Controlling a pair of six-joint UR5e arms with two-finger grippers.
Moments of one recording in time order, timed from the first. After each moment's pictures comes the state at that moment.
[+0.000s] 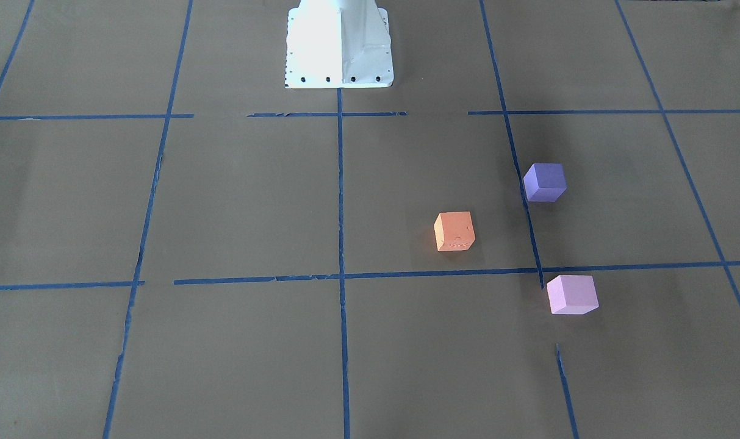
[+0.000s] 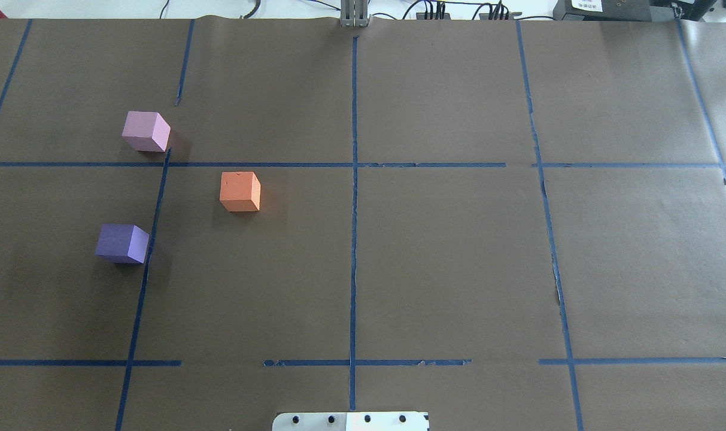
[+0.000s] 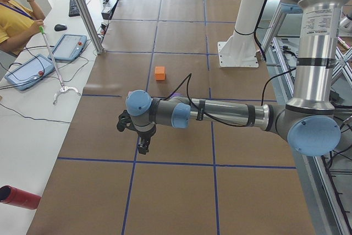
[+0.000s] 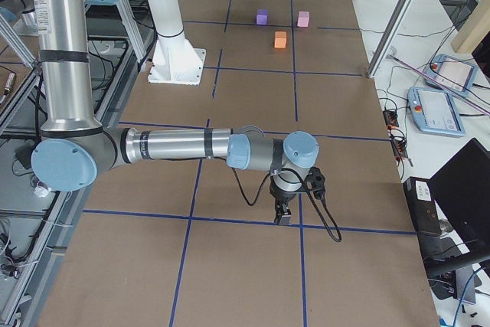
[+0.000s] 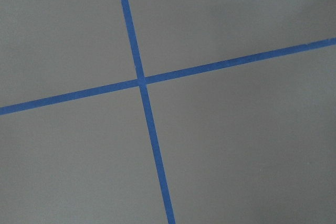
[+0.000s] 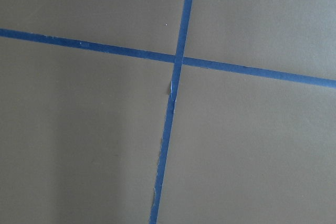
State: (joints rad) left arm -1.49 -1.59 -1.64 -1.62 -2.40 0.08; right arm 1.53 -1.54 1.61 -1.72 2.29 -0.16
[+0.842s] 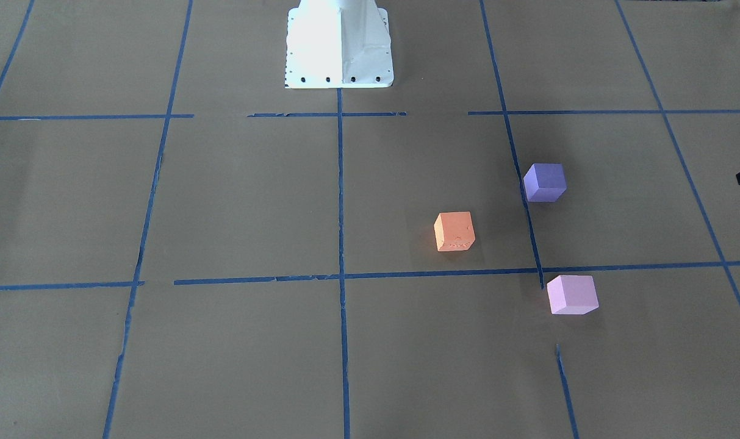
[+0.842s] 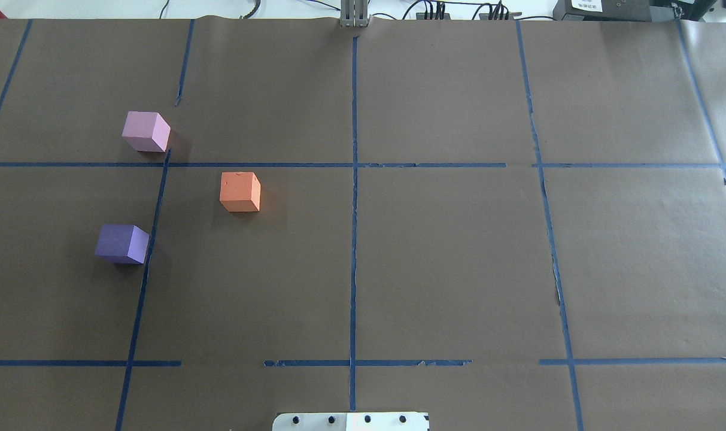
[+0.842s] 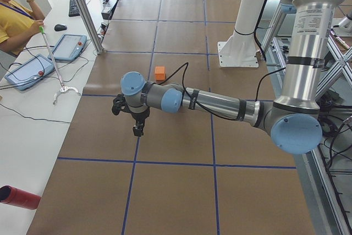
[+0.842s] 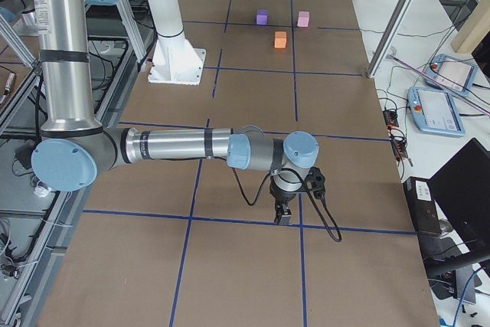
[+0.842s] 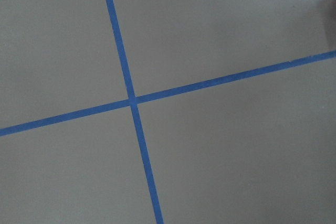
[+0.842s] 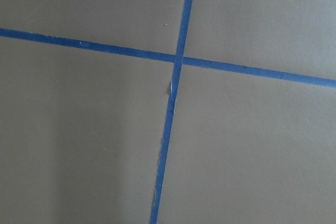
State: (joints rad) left arm -1.36 -1.71 -1.67 -1.62 -2.40 -0.21; right arm 1.53 -1.54 1.61 -1.72 2.29 -0.16
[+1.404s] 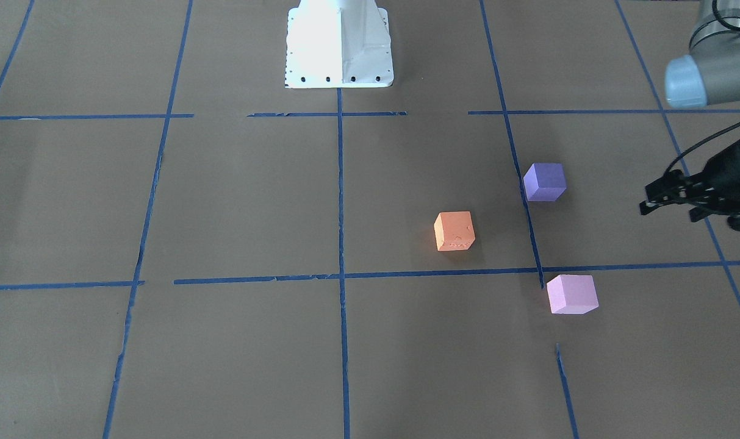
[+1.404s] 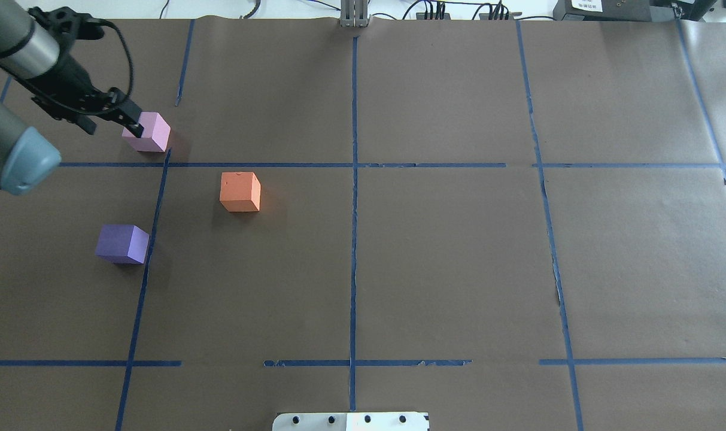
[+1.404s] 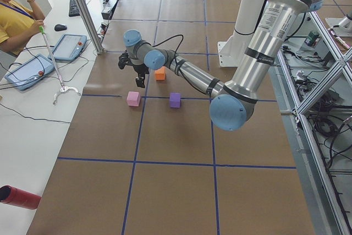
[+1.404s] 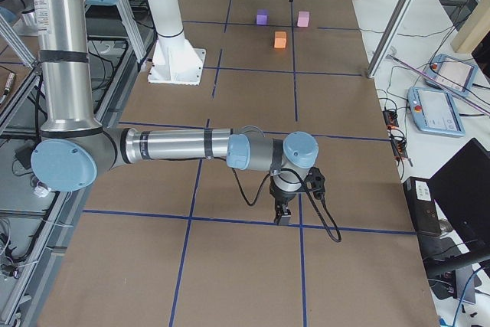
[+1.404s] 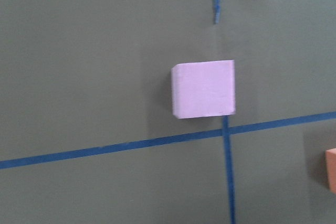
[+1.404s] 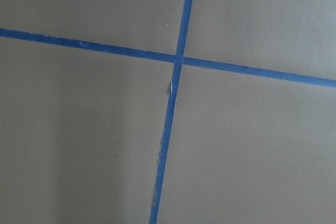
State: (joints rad) left arm -1.02 -2.02 -1.64 -1.62 -2.34 -0.61; right arm 1.53 -1.54 1.61 -1.72 2.29 -0.16
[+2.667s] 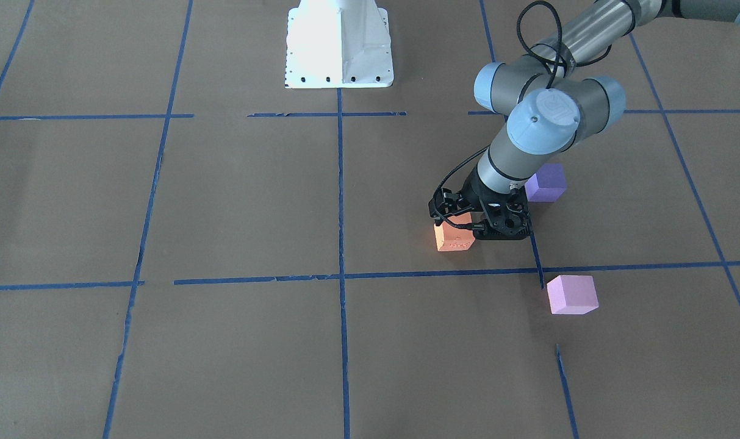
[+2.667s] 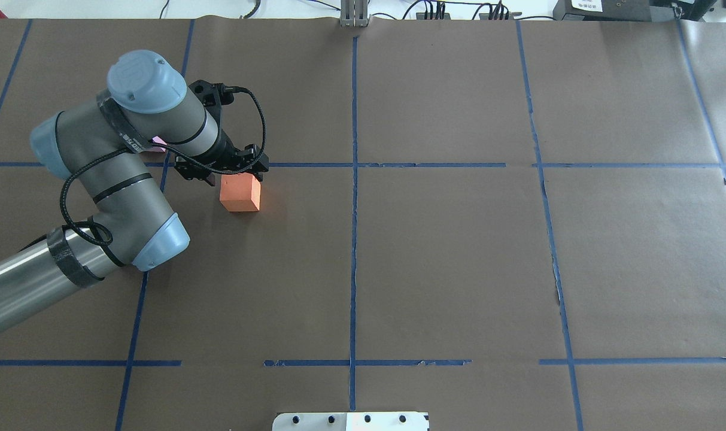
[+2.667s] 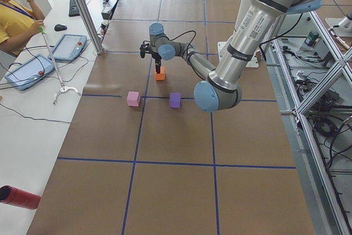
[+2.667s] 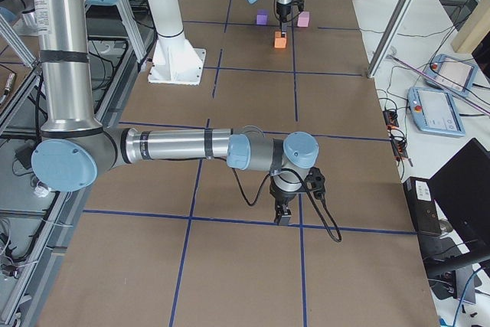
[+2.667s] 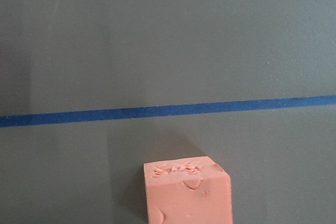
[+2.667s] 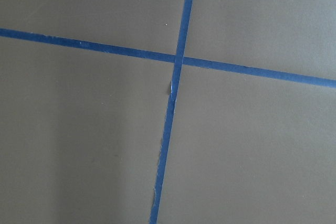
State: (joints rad) left arm -0.74 -2.14 -1.55 -1.80 -2.04 -1.14; right arm 1.53 -1.54 1.61 -1.72 2.29 -0.16
